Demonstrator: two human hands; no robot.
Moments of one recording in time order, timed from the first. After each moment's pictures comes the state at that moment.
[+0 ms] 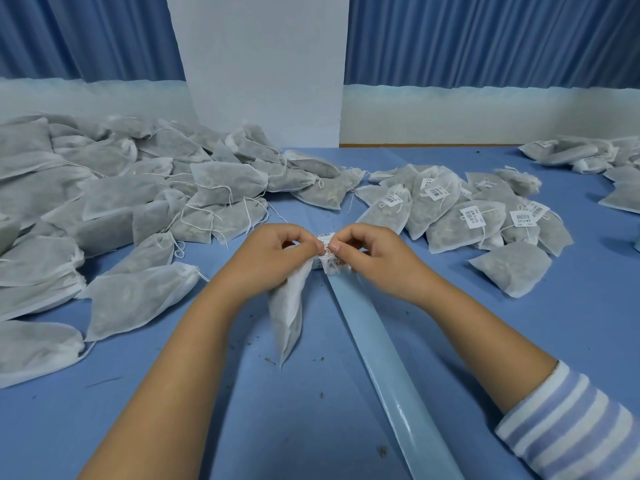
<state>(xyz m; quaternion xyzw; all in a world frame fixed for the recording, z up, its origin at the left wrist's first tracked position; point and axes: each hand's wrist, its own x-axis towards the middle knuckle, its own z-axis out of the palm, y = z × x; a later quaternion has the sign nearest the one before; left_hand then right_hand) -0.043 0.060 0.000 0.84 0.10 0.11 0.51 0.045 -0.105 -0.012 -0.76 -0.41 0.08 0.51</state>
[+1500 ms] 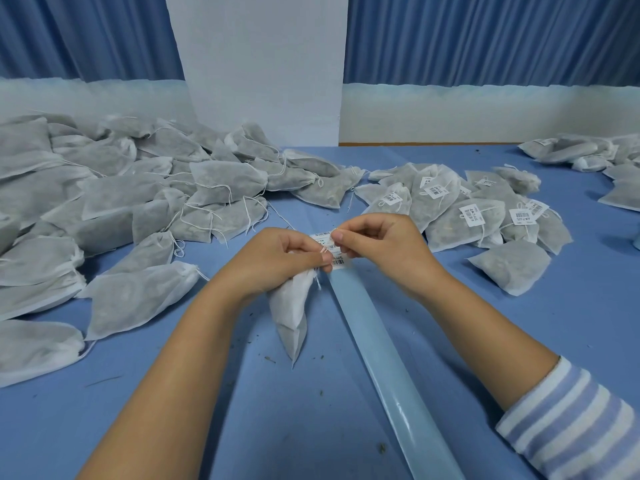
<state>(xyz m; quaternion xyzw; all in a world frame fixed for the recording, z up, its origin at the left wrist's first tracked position) -0.045 0.057 0.001 0.84 0.10 0.04 0.53 0.048 -0.108 -0.007 -0.69 -0.33 0.09 0.64</state>
